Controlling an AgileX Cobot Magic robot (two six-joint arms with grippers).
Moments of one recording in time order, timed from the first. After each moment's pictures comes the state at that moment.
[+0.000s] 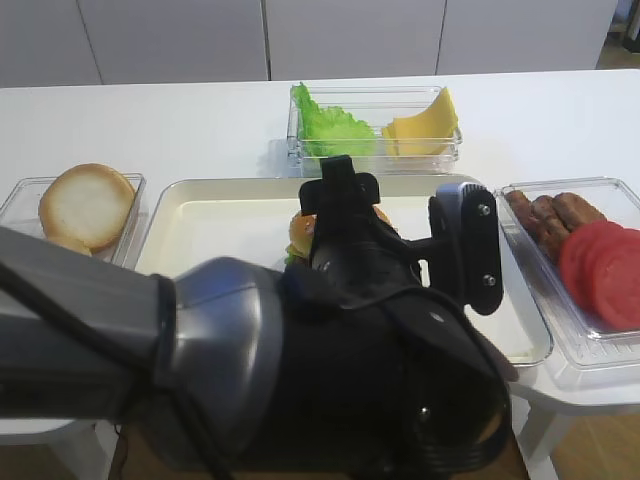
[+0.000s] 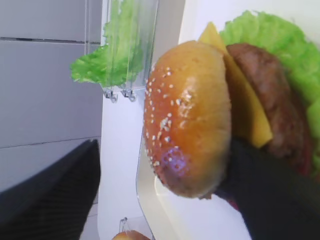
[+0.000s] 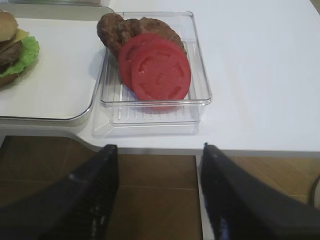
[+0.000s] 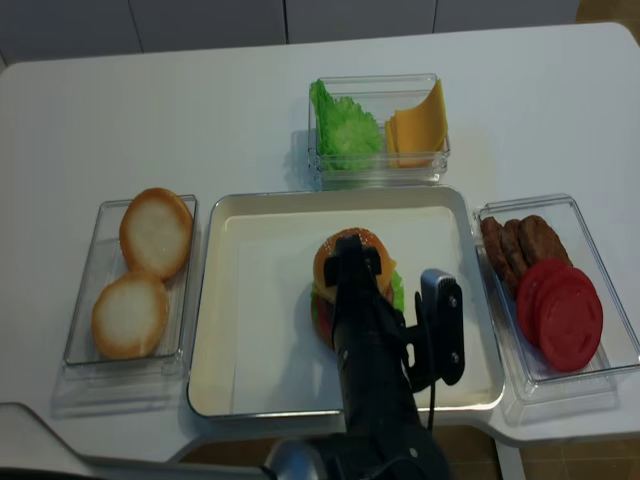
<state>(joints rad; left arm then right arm) -1.25 1.90 -1.22 1.38 1.16 -0.70 0.07 -0.02 -0.48 0.06 1.13 -0.02</state>
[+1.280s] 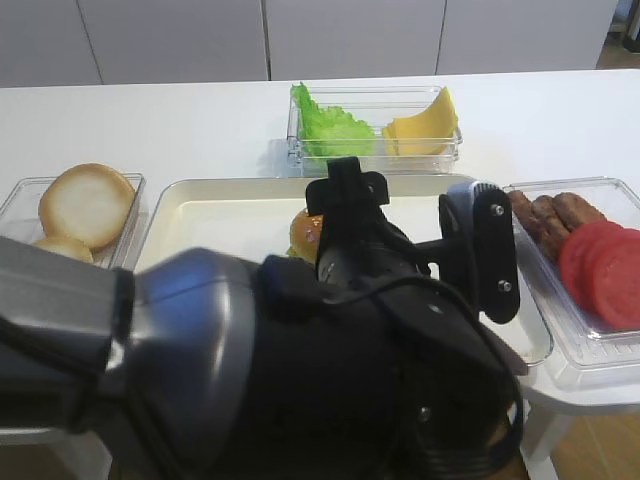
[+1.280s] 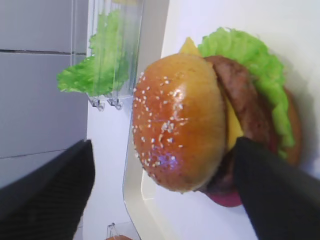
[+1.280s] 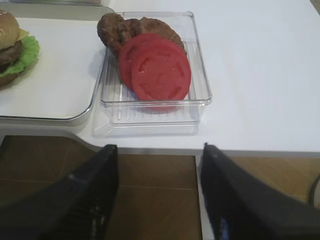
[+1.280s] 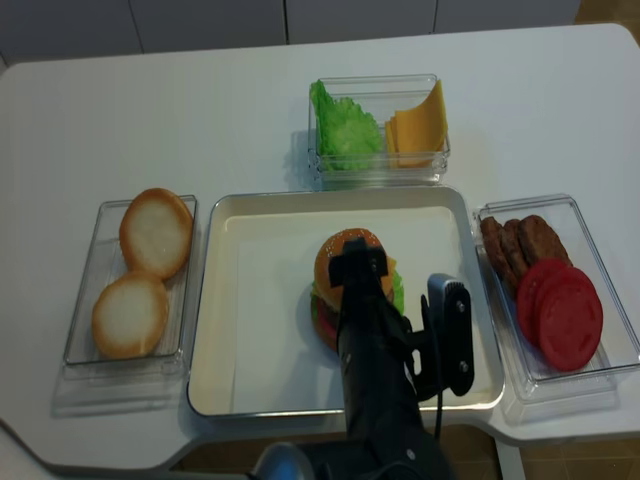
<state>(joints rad) -1.27 1.86 -1.22 1.33 1.12 -0.66 0.07 -0.02 -0.48 0.06 1.13 -0.03</state>
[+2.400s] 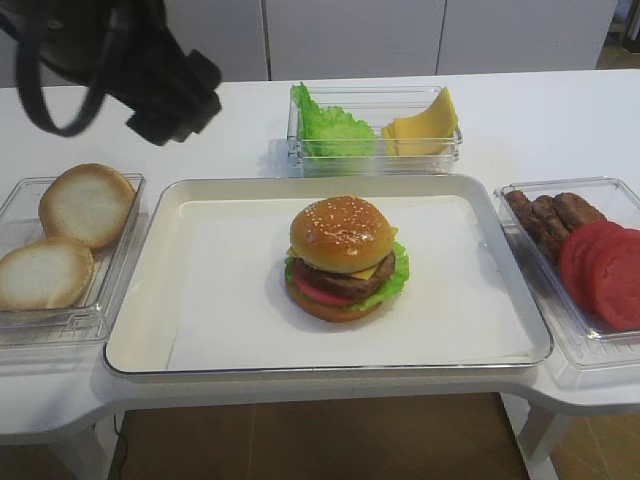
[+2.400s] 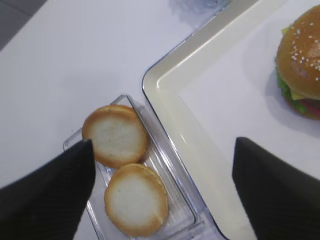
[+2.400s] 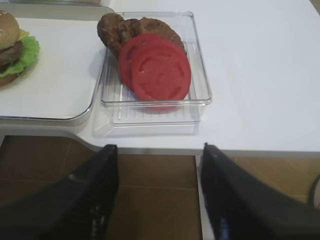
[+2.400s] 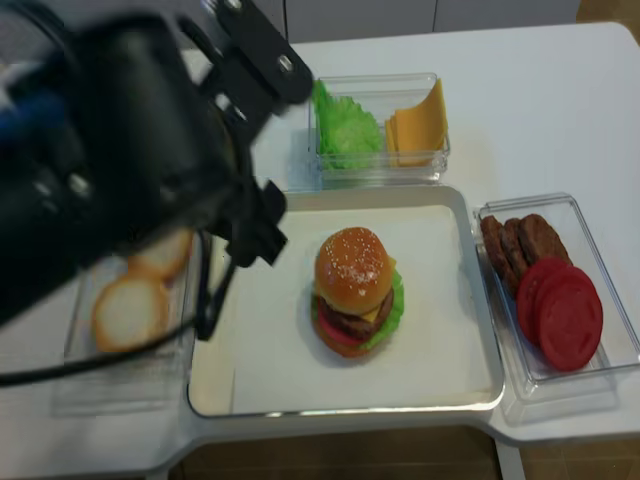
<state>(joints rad) -0.87 1.41 -1.39 0.67 1.23 -0.36 0.07 -0.02 -0.48 0.06 1.13 -0.03</state>
